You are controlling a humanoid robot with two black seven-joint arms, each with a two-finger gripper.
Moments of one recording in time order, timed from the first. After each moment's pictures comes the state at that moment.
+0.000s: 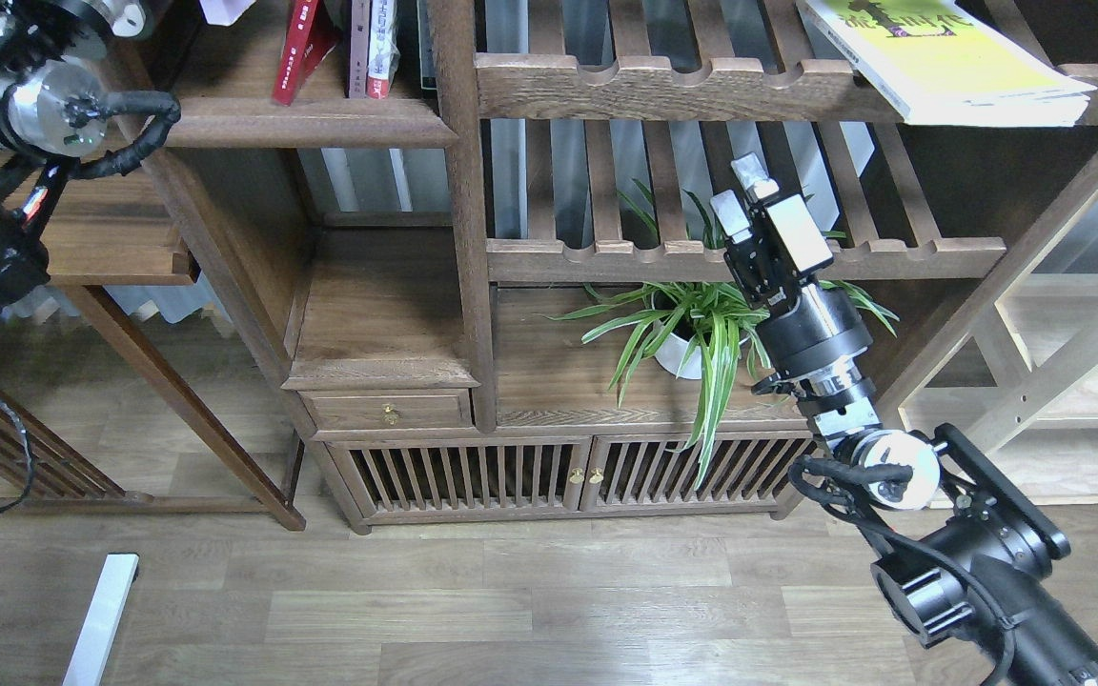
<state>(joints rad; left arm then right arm) -1.13 0.33 -0.85 -0.78 0.54 0.00 -0.11 0.27 -0.20 1.12 1.25 0.22 0.58 0.07</state>
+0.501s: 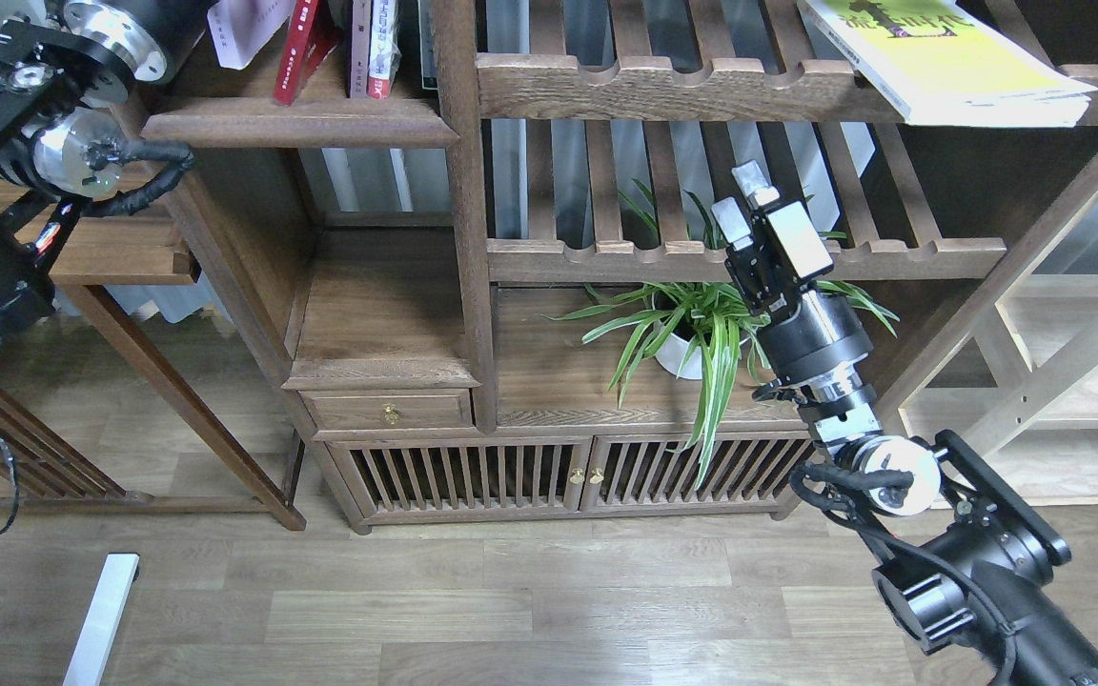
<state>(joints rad) -1.10 0.35 -0.77 -0.78 0.54 -0.01 -0.15 0.26 -0.20 1.12 1.25 0.22 0.58 0.07</state>
